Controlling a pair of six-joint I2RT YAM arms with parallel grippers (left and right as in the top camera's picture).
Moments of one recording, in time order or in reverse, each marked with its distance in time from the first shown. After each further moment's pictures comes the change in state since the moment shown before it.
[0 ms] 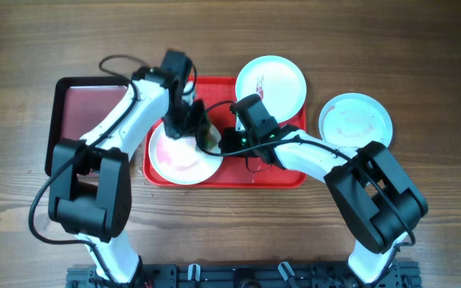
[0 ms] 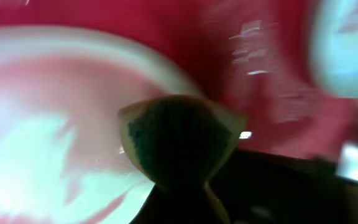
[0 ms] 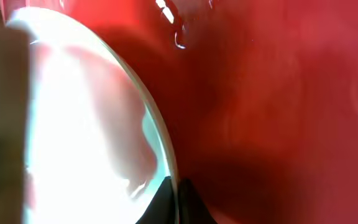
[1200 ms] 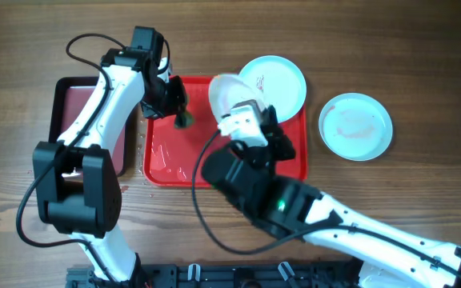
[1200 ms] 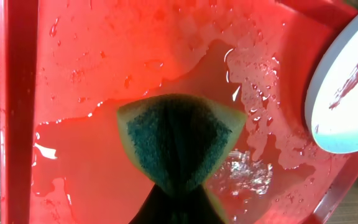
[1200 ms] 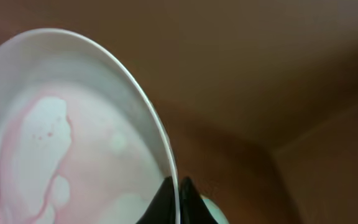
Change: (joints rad) left arm 0.123 0.005 0.086 -0.020 -0.109 0.041; right arm 0.454 -0.537 0.043 -0.269 1.605 -0.668
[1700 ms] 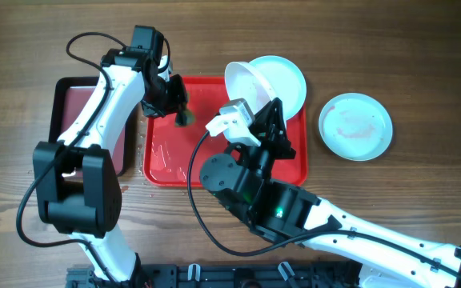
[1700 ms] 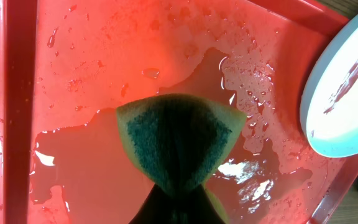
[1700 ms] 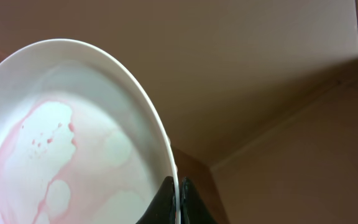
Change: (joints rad) left arm 0.000 0.000 0.000 0.020 0.000 0.000; right arm 0.043 -0.003 -0.002 0.279 0.215 -0.421
